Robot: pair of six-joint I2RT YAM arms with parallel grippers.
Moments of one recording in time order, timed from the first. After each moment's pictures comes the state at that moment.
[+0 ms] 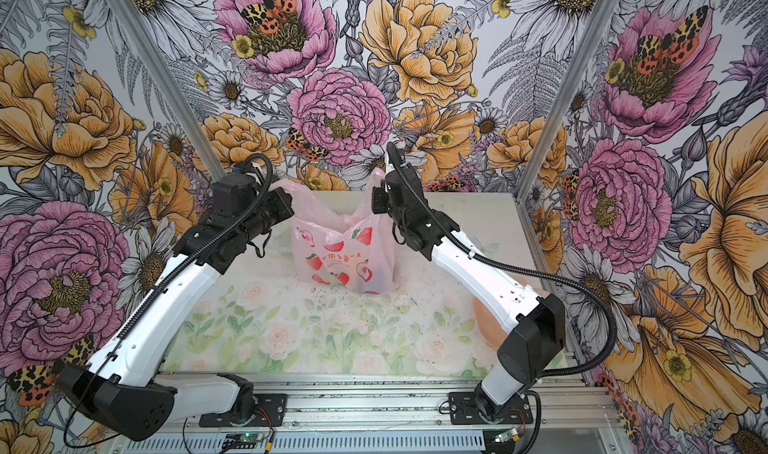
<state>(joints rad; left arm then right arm) -0.33 1.28 1.44 -0.54 -0.11 -0.62 0.61 1.57 1.59 -0.28 0.26 0.26</state>
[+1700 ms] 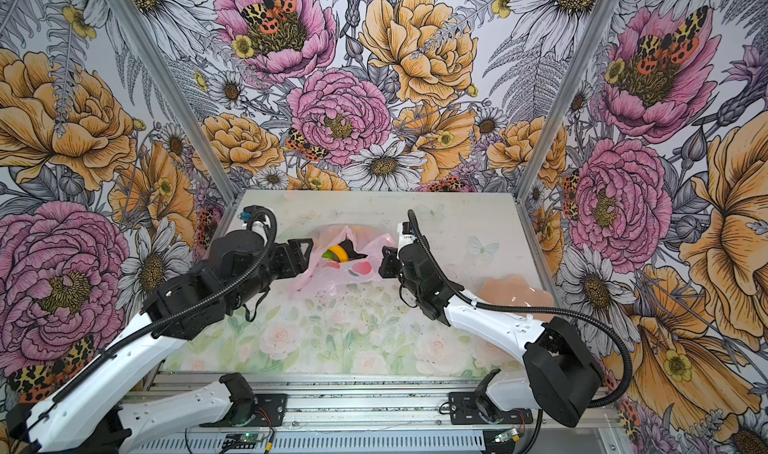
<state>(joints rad) -0.84 1.06 1.31 -0.79 -0.40 -0.66 0.70 1.34 0.80 0.18 0.15 0.57</state>
